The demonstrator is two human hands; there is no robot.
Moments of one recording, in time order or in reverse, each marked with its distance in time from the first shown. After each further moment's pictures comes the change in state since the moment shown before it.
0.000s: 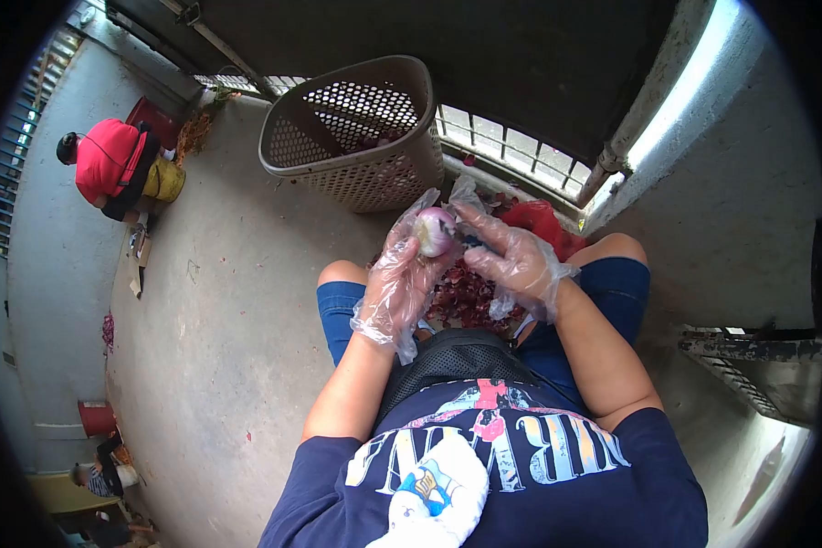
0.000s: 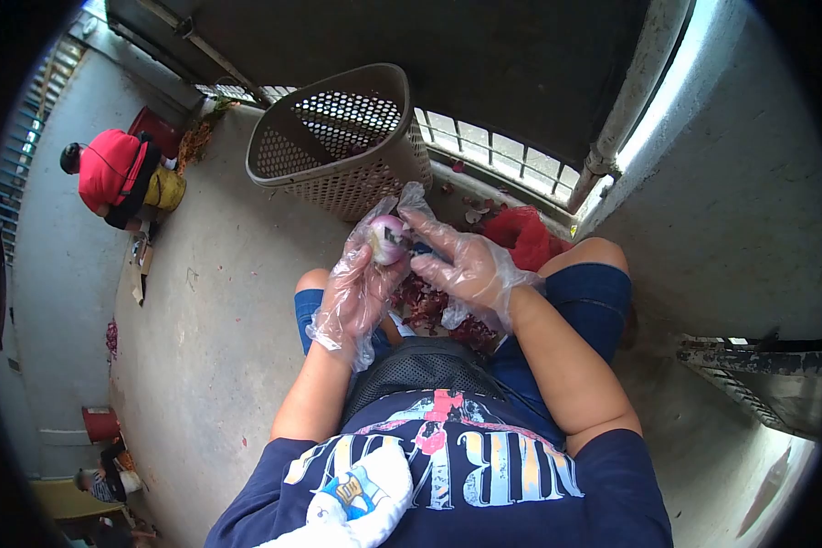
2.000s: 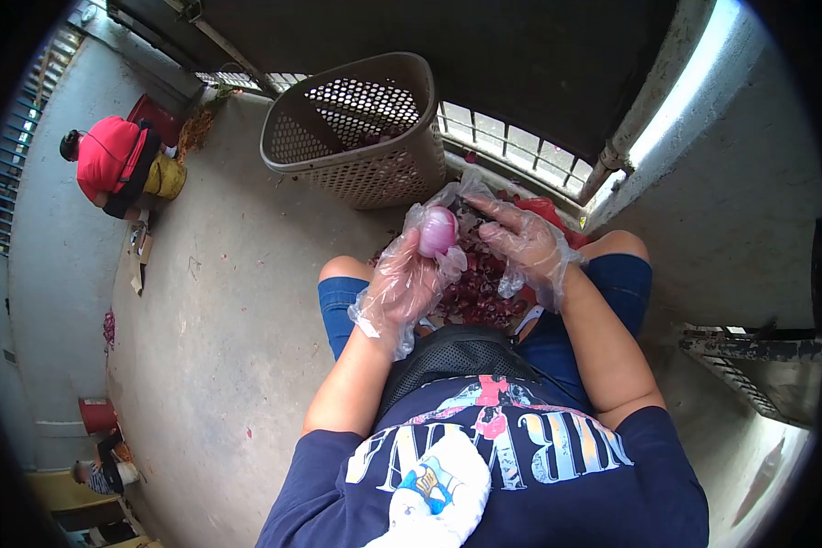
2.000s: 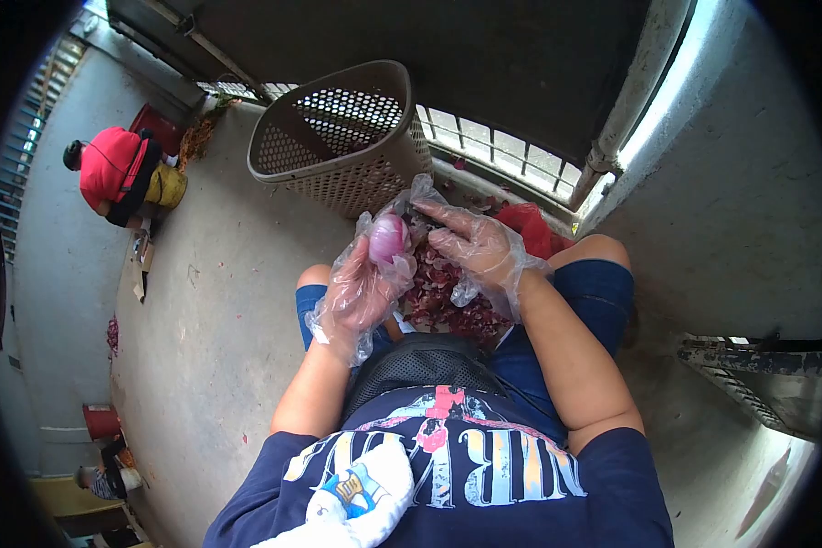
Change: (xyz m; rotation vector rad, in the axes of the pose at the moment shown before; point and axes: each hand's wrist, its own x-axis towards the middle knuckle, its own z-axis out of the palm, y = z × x) left_hand 0.001 -0.002 -0.009 -0.285 -0.108 -0.237; right_hand 0.004 0.004 -0.014 0.099 0.038 0.113
